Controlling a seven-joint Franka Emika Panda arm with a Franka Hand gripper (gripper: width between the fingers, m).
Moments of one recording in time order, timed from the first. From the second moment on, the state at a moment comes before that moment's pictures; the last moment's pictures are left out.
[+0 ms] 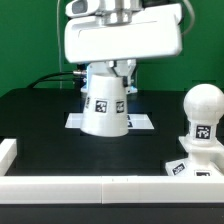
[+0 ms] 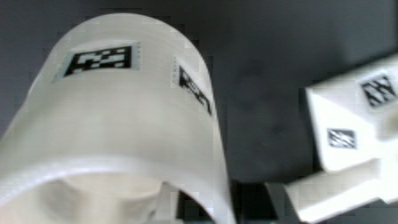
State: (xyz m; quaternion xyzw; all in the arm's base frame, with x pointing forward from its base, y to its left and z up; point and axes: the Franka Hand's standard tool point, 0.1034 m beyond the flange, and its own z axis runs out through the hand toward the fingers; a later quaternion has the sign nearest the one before) arm 0.519 -0.003 0.139 -0.97 0.21 -0.11 0.06
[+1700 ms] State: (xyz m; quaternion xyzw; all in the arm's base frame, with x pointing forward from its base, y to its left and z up) arm 0.630 0.117 0.223 -0.94 0.33 -0.04 0.12
